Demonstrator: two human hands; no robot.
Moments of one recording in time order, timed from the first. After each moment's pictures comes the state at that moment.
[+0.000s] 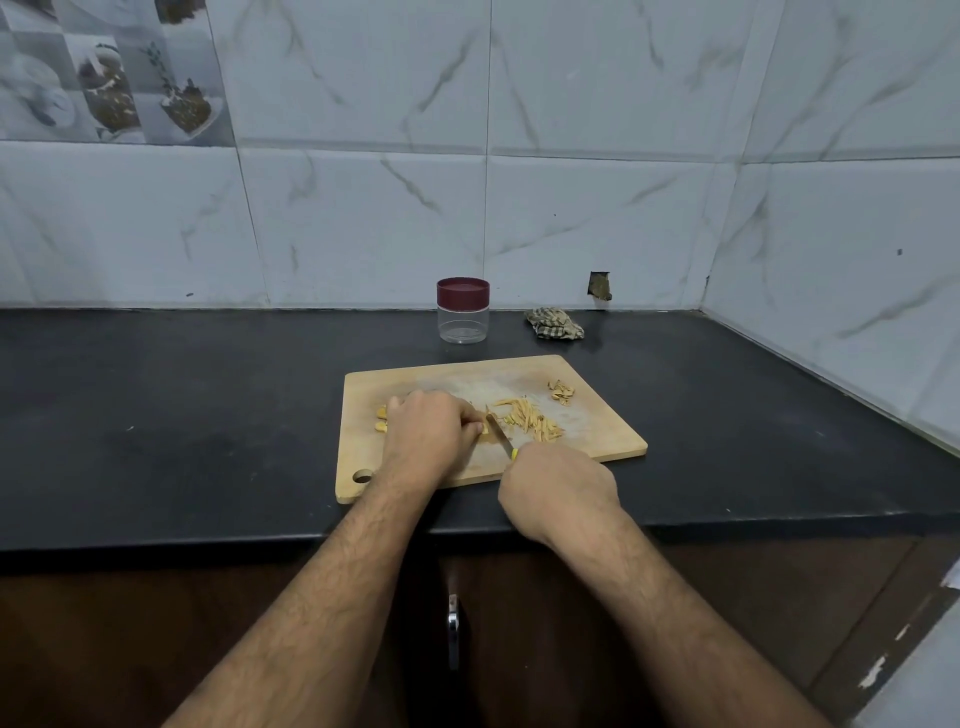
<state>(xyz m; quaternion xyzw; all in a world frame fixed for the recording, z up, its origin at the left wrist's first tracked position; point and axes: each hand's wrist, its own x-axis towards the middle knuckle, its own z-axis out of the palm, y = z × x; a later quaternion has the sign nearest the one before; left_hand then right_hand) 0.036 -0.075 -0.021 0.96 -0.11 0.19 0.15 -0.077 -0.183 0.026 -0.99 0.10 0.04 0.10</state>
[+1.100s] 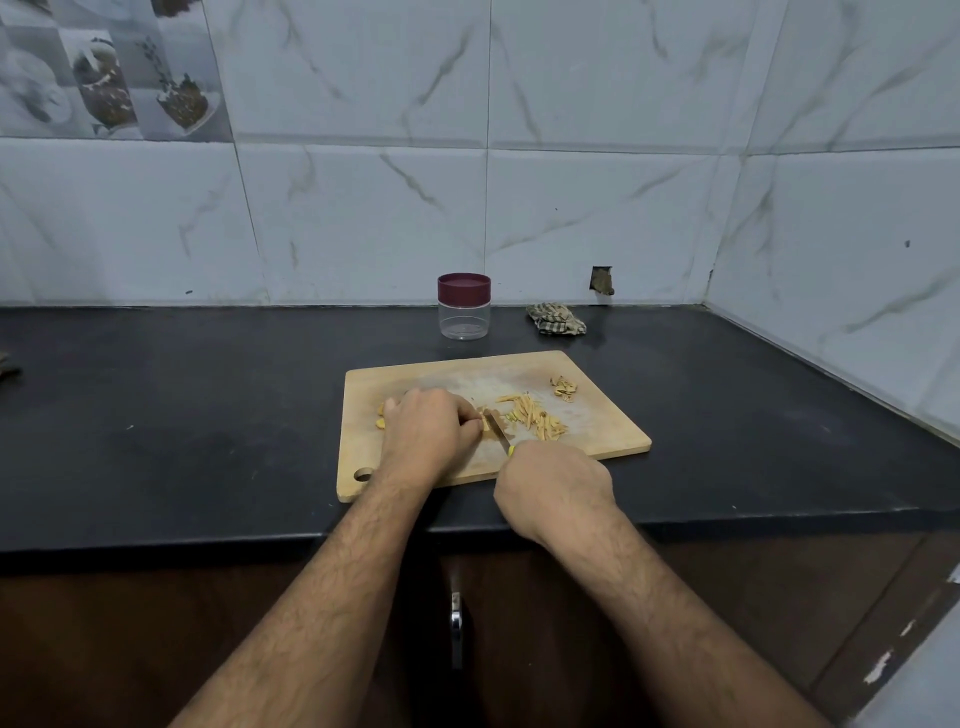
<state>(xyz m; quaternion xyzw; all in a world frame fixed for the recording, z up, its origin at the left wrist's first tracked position) 0.037 -0.073 -0.023 0.96 -0.10 0.17 0.19 -0.074 -0.178 0.025 -0.99 0.09 0.05 0.10</state>
